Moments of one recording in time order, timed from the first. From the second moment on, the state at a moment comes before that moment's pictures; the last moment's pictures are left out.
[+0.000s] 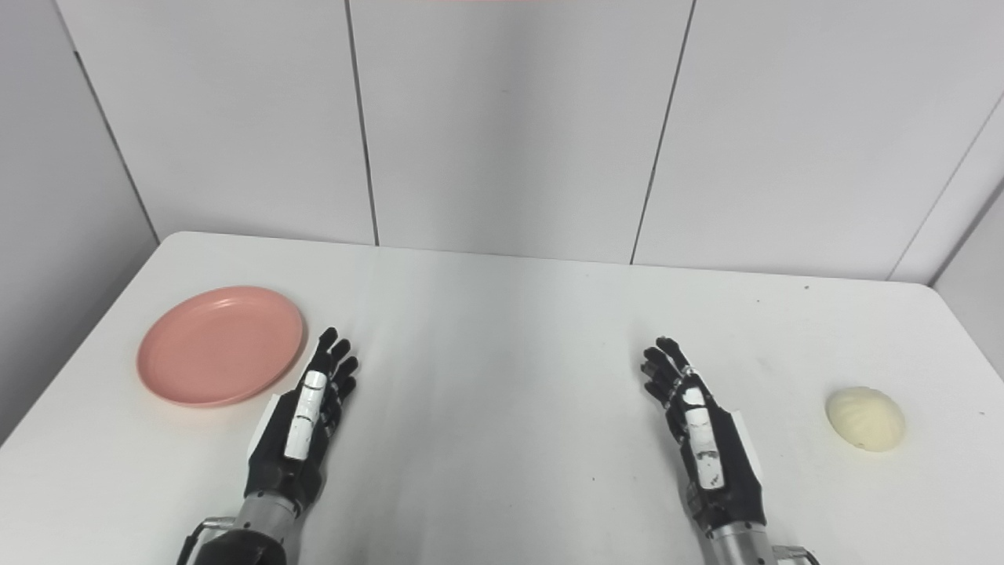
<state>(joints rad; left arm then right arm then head) -0.10 -0.05 -0.02 -0.05 -0.08 0.13 -0.01 -0.11 -0.16 -0.08 0.03 0.21 -0.11 0.18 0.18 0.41</state>
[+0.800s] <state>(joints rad) -0.19 0.00 0.05 -0.14 -0.10 0.10 -0.02 -0.12 -0.13 -0.08 0.03 0.19 -0.11 0.17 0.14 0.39</state>
